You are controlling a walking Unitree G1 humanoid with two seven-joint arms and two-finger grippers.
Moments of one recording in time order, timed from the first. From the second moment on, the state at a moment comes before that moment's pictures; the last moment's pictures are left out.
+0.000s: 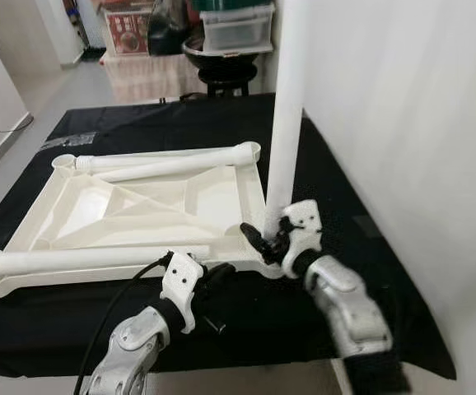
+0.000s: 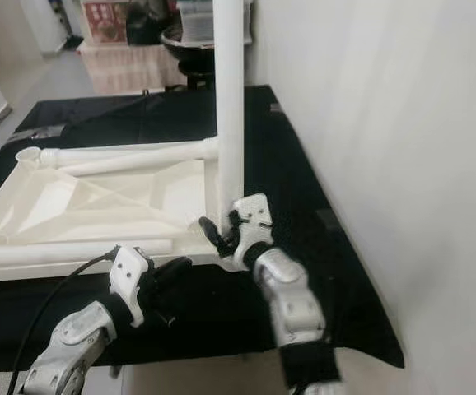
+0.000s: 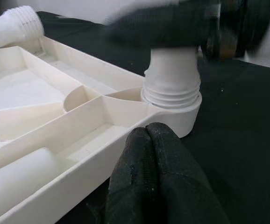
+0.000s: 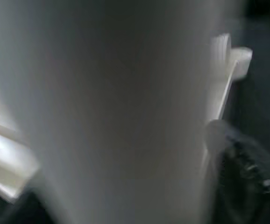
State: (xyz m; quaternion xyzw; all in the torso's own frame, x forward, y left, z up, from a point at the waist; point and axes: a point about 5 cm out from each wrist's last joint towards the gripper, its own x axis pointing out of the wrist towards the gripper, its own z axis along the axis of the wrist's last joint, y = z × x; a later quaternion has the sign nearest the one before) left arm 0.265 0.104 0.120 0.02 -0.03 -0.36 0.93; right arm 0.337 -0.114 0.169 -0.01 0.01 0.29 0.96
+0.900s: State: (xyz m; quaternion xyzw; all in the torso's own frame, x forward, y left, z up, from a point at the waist) left arm 0.256 0.097 0.120 0.03 -0.04 -0.36 0.93; right arm 0.364 -0.162 0.178 -0.13 0.08 0.51 0.85
